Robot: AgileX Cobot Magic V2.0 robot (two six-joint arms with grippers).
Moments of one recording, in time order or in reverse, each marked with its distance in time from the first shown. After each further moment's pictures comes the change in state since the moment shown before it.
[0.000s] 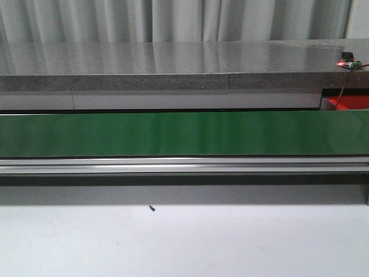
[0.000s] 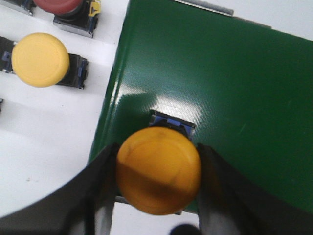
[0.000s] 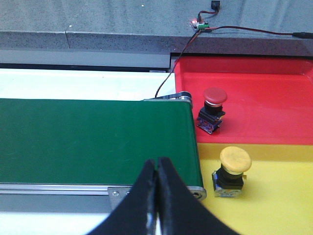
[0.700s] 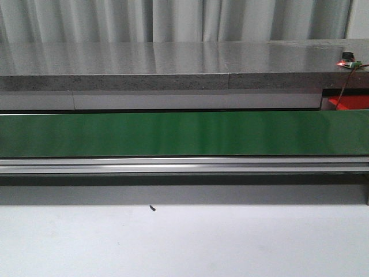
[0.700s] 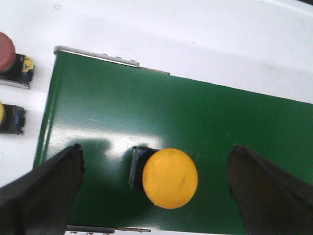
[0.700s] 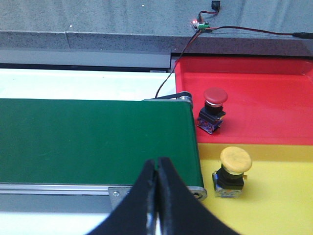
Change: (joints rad) left arm -0.002 -0.101 0.000 -0.258 -0.020 0.182; right arm 0.000 0.000 0.000 0.000 0.000 0.000
